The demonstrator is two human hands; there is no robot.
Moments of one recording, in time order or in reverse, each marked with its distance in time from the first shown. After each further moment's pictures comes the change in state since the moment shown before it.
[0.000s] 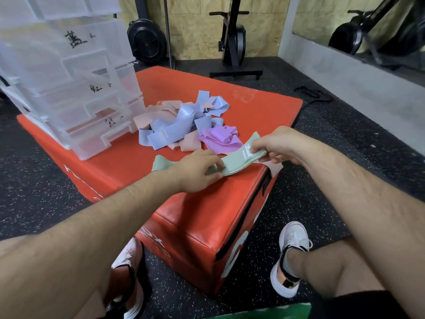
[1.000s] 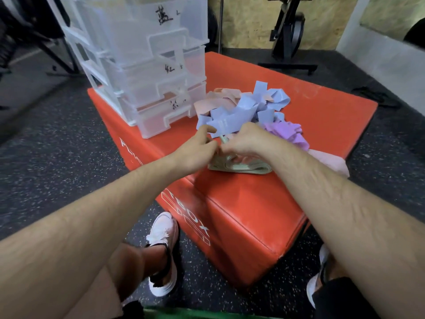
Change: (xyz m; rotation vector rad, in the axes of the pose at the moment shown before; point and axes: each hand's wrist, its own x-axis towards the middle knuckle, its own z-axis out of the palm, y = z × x) left_hand -0.082 -0.068 -0.050 -0.657 0.280 -0.543; right_hand 0.002 -0.100 0.179 -0.373 -0.161 -0.255
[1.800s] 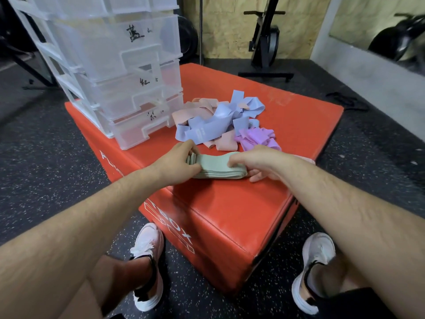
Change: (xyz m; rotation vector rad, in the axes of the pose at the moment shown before) left_hand 0.000 0.000 0.007 0.412 0.012 0.106; right_hand -0.010 0.077 -0.028 0.310 -0.037 0.216
